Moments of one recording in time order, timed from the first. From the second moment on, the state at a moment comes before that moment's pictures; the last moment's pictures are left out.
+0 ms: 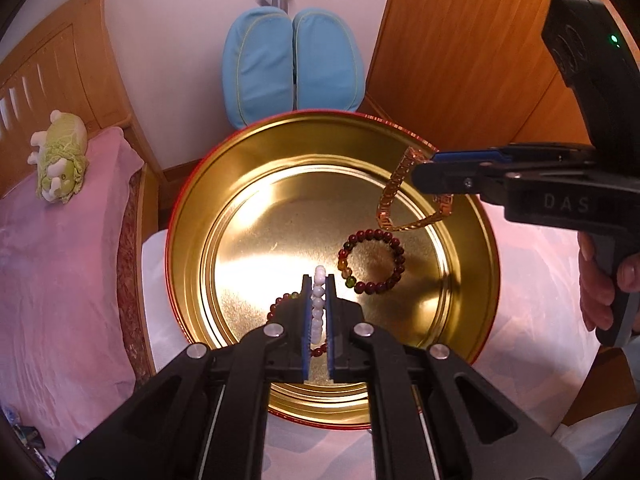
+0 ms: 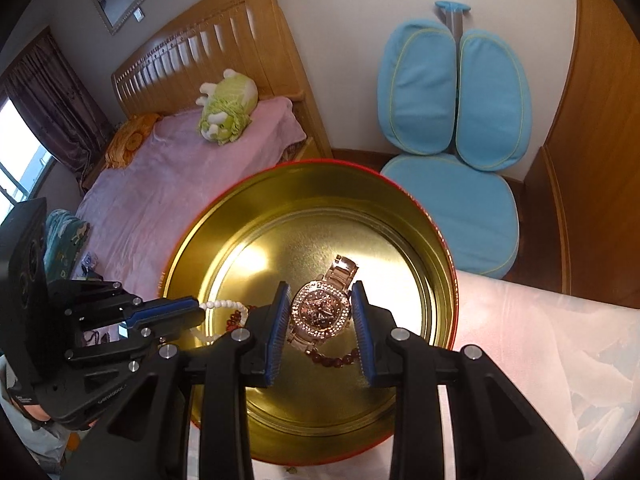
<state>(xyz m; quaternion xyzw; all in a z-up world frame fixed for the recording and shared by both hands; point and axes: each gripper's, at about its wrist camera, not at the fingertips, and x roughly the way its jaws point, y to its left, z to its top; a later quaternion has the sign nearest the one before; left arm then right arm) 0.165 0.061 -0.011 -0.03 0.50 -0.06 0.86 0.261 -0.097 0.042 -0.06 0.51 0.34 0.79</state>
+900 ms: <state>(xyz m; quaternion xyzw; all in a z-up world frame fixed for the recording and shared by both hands) 0.168 0.058 -0.033 -0.02 0.53 -0.06 0.85 0.266 -0.088 0.005 -0.09 0.54 0.32 0.77</state>
